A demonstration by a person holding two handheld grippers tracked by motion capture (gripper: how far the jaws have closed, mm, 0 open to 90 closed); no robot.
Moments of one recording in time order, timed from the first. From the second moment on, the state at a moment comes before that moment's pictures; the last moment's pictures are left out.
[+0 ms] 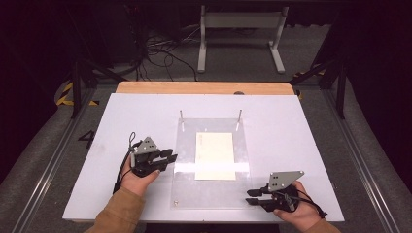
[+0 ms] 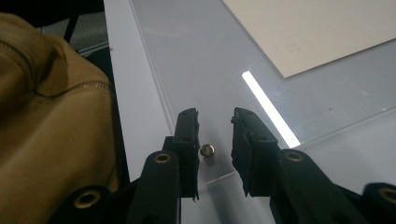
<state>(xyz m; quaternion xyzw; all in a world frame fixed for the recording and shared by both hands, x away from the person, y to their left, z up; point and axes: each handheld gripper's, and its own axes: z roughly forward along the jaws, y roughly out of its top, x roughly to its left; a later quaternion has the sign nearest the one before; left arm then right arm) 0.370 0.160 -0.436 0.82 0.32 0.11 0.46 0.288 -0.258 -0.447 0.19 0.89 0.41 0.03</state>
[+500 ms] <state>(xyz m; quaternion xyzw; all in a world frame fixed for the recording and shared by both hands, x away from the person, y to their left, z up) 0.369 0.170 -0.437 0.81 0.33 0.10 0.47 0.282 -0.258 -0.450 0.12 0.91 0.39 0.02</state>
